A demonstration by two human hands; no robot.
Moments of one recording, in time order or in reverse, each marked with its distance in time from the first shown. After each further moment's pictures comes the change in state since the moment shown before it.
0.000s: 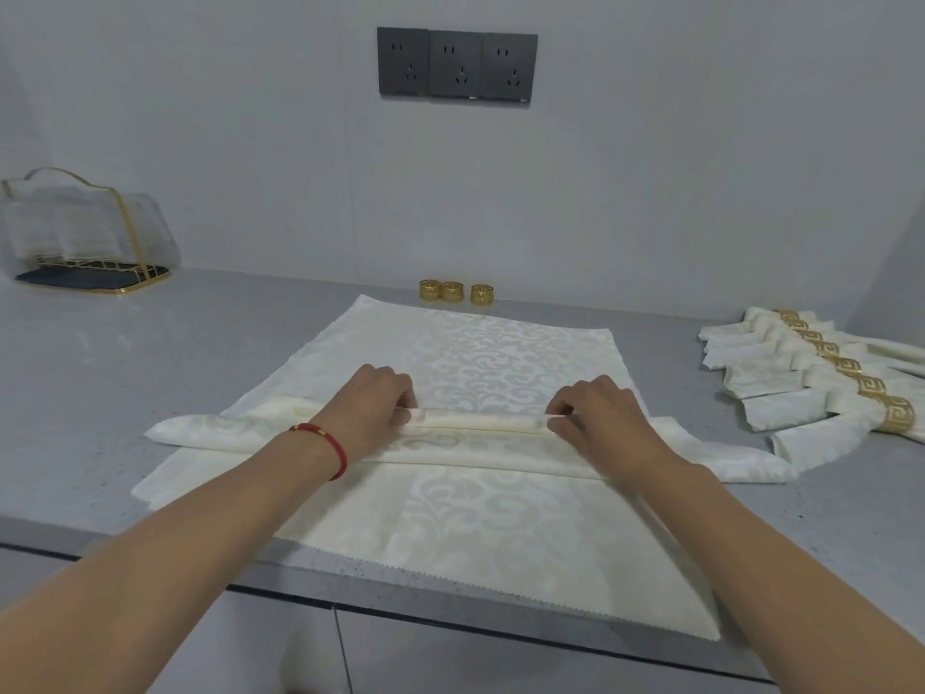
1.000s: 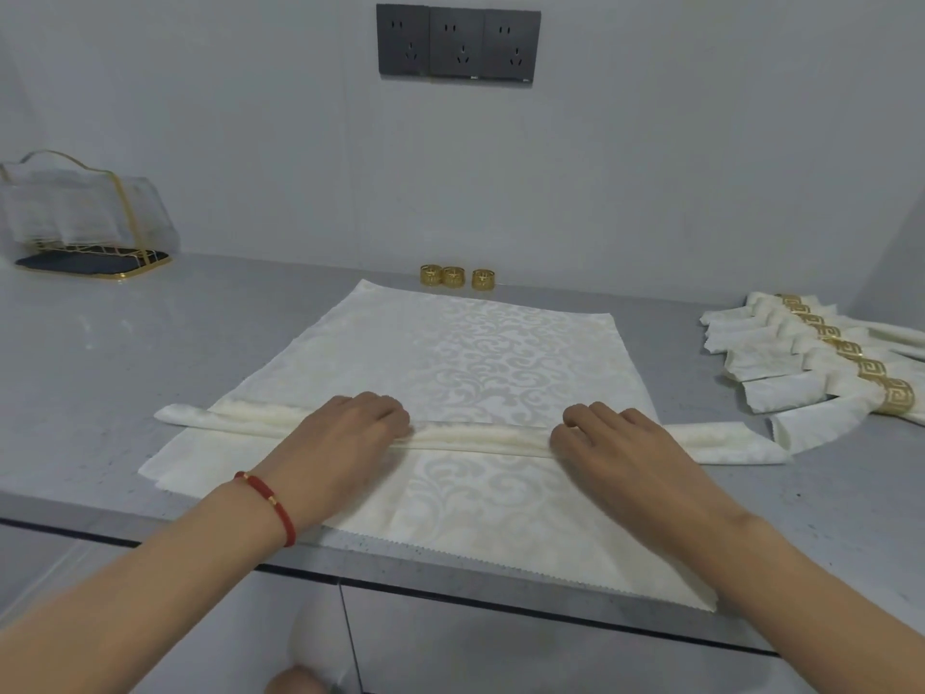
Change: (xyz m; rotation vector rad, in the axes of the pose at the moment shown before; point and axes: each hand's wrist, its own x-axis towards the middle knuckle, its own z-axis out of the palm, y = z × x) left_hand -0.079 0.011 -0.013 0.274 0.081 0.341; right_hand -0.073 -0.023 -0.015 -0.585 0.059 -0.402
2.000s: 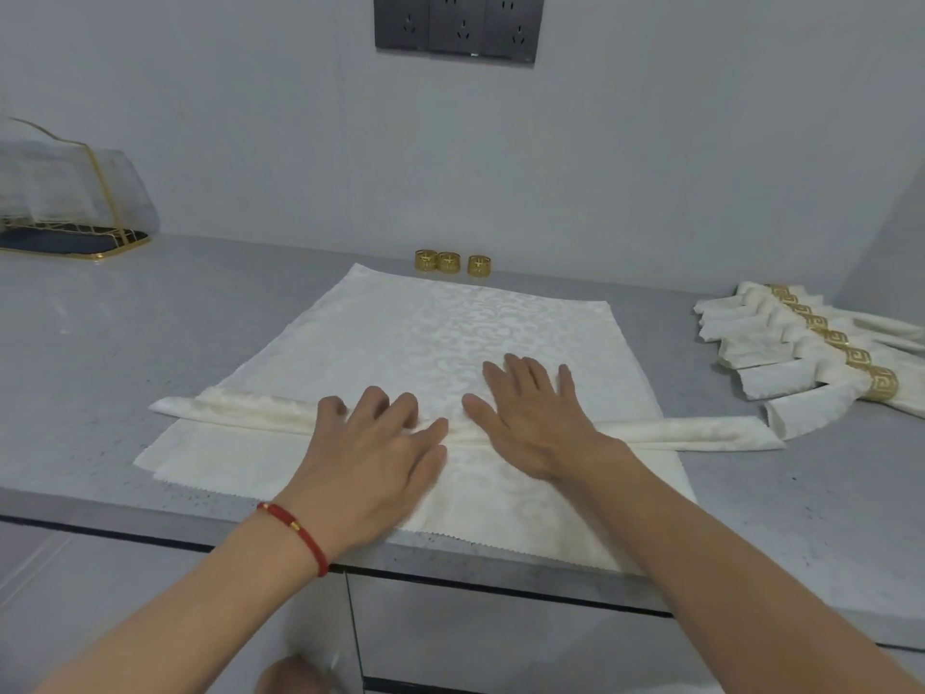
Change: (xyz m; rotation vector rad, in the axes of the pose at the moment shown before) left_hand -0.012 0.044 -0.013 0.075 -0.082 -0.207; right_hand 0.089 -0.045 0.030 0.494 -0.401 0.399
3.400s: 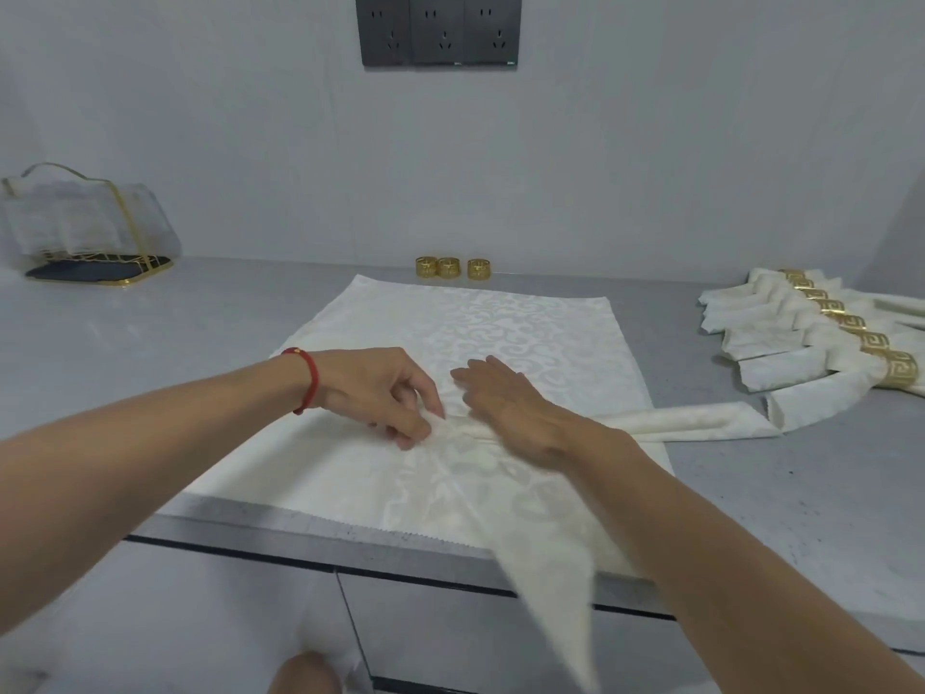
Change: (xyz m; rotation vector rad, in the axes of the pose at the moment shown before) left_hand 0.095 -0.029 -0.040 -0.662 -0.724 0.051; right_hand 0.004 0.011 -0.020 0.535 -0.163 -0.215
